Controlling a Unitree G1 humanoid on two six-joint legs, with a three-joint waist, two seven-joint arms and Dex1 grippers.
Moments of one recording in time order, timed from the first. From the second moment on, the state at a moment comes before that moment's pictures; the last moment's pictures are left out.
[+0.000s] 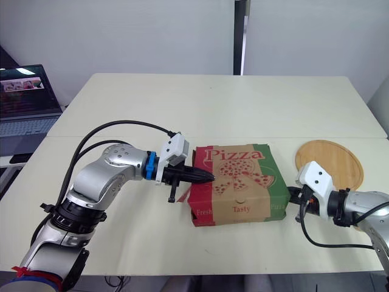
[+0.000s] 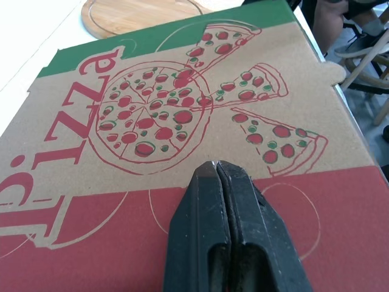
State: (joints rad) left arm -0.65 0.62 -0.28 -0.11 -0.41 0.60 -1.20; right arm 0.05 -0.92 -0.22 -0.54 0.46 0.65 0.88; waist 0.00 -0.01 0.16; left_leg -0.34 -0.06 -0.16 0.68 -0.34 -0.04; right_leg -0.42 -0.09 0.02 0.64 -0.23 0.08
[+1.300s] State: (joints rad) left arm -0.73 0.56 -0.39 -0.10 -0.34 0.54 -1.33; right arm -0.01 -1.04 -0.20 -0.66 0.47 0.64 0.93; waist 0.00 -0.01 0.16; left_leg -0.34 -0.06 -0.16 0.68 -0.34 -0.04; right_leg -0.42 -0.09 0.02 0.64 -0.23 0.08
